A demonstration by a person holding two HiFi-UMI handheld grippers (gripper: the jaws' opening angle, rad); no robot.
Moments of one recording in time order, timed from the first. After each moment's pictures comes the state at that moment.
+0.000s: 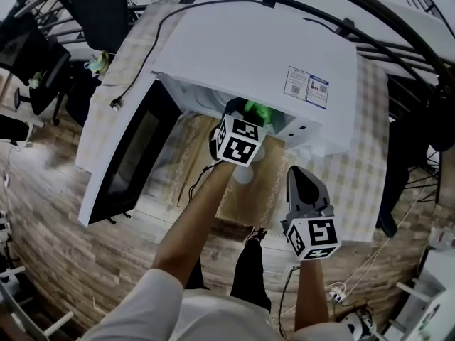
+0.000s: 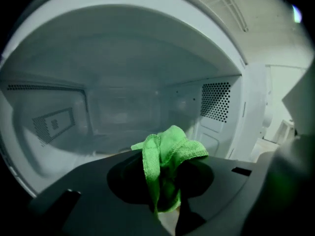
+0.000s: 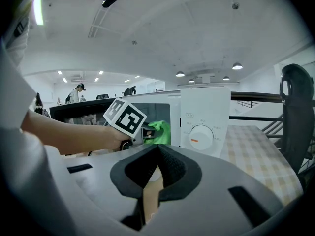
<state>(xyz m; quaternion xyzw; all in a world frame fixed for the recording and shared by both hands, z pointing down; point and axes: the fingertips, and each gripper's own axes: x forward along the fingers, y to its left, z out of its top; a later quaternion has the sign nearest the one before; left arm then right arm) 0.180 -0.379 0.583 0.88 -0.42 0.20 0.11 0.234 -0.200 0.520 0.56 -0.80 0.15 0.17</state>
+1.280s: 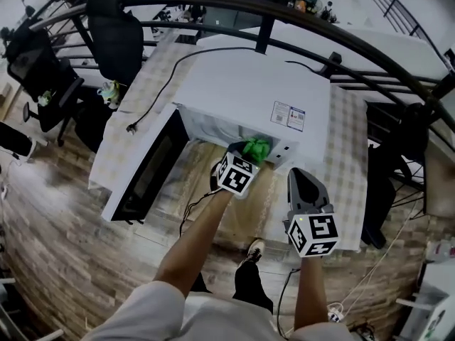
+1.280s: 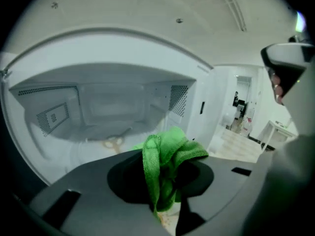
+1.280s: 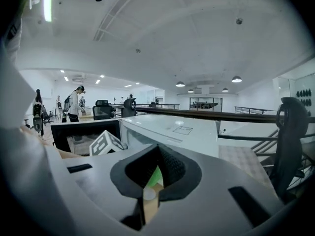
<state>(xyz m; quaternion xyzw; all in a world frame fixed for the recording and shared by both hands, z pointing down) 0.184 -0.313 0.571 0.89 -0.36 0.24 0.13 0.233 -0.203 0.411 0.57 -0.80 0.09 0.15</state>
